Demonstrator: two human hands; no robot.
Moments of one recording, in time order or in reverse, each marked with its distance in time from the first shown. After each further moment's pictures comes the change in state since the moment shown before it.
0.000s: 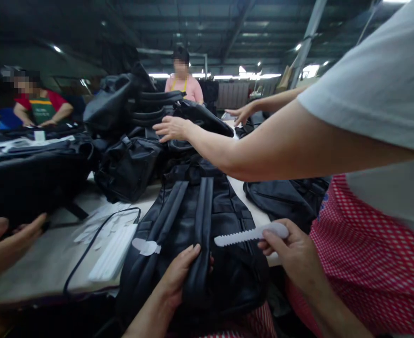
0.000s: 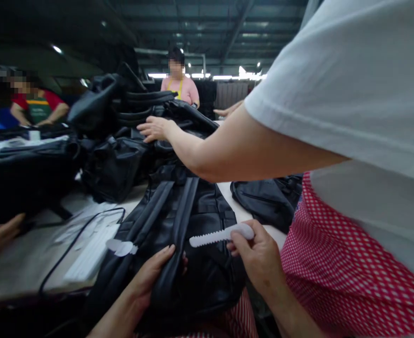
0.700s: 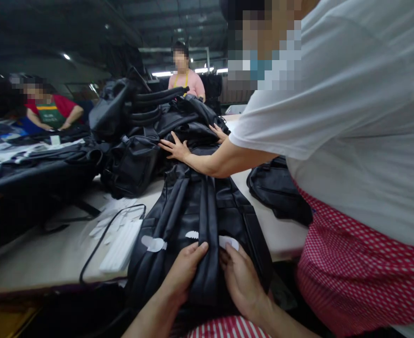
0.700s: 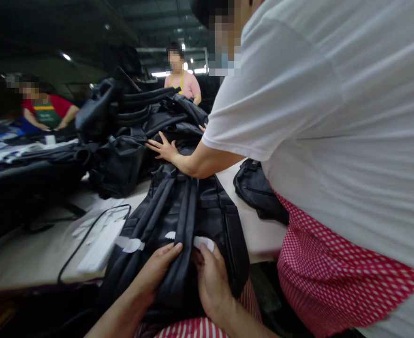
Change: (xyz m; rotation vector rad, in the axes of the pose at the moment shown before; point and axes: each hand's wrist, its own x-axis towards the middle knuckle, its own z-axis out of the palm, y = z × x) left_hand -0.012 -0.001 0.022 0.193 0.025 0.063; right_hand -0.039 0.051 0.112 1.039 -0.171 0.476
